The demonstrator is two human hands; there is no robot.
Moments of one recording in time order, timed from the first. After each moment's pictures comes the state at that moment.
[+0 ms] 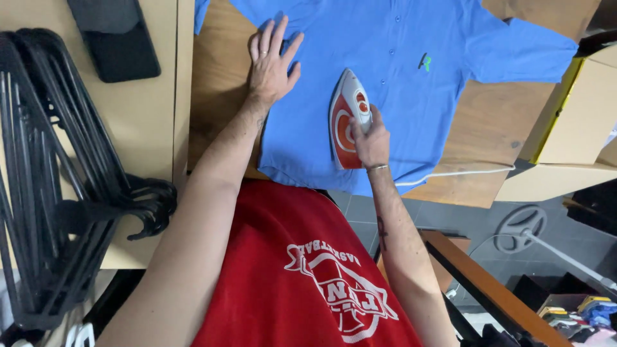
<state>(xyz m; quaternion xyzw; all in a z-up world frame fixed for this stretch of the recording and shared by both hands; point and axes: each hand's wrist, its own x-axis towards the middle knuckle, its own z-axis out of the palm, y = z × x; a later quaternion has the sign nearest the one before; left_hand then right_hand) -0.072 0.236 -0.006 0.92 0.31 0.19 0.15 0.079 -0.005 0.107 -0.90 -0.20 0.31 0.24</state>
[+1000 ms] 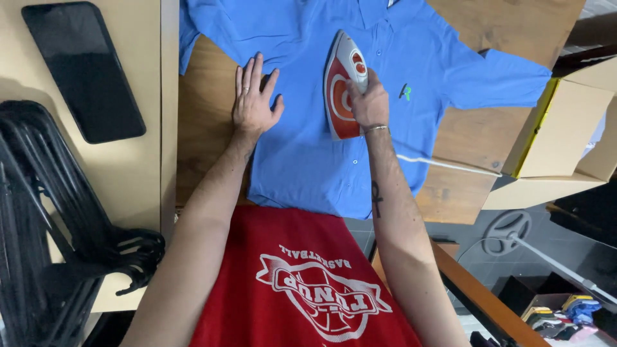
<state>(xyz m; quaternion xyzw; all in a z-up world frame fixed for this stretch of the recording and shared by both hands) -0.067 0.243 0.003 0.90 0.32 0.21 0.20 0.176 0.129 0.099 -0.88 -0.28 0.30 0.24</state>
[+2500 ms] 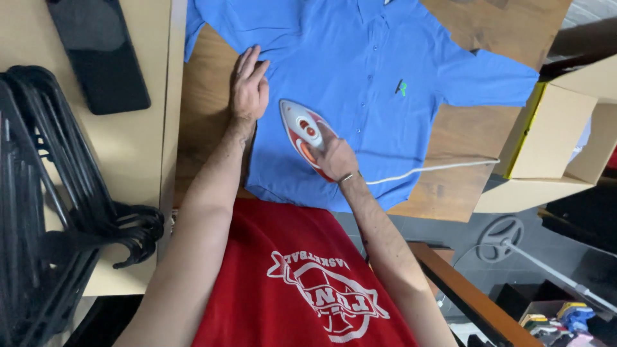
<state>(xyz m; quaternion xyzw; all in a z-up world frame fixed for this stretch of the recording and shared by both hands) -0.078 0.252 -0.013 0.83 0.28 0.38 0.29 0.064 0.037 0.106 -0.84 -0.40 0.36 0.07</state>
